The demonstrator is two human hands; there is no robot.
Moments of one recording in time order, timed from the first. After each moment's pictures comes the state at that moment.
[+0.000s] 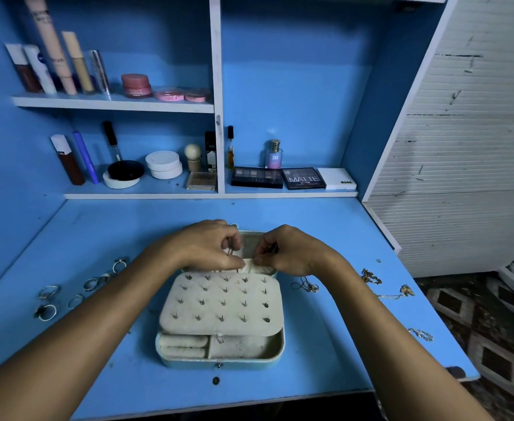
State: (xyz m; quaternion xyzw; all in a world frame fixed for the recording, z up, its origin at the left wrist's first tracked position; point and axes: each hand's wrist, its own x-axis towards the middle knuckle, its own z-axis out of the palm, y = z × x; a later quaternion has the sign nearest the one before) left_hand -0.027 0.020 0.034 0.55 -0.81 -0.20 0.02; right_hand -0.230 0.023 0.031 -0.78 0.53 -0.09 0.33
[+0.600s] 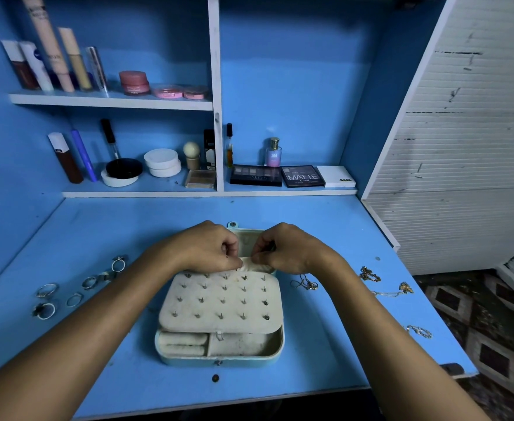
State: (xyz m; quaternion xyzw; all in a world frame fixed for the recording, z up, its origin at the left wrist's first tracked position) left_hand -0.033 0.029 0.035 0.56 -0.80 -0.22 0.04; right_hand -0.226 0.025 0.032 -0.78 0.54 -0.09 0.31
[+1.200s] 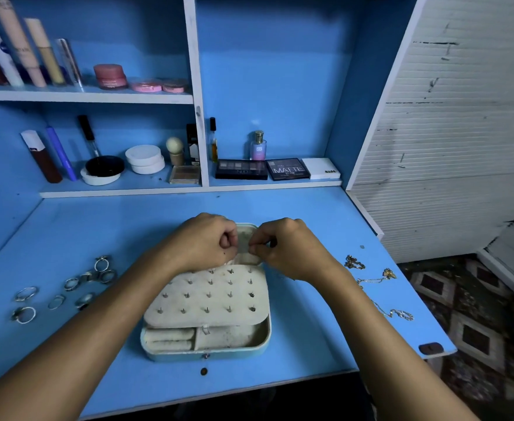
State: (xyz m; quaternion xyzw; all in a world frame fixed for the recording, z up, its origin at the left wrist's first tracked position) left_hand -0.049 0.032 0.030 0.54 -0.82 -0.15 0.11; right_hand -0.243 0.050 0.025 -0.76 0.56 -0.22 0.24
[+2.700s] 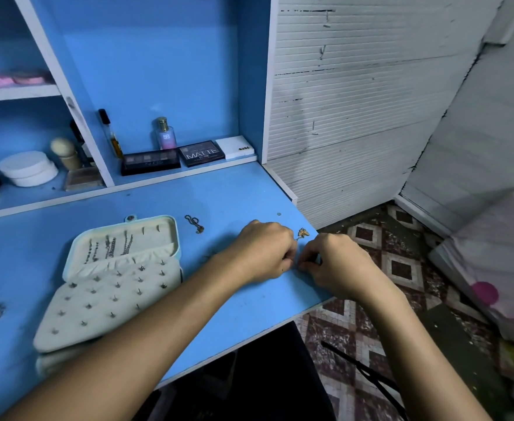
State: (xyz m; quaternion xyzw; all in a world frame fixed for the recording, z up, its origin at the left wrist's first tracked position) left_hand -0.252 0.078 0.013 0.29 -0.96 -0.06 0.04; right_hand -0.398 0.157 0.007 -0.63 0.75 -0.11 0.14
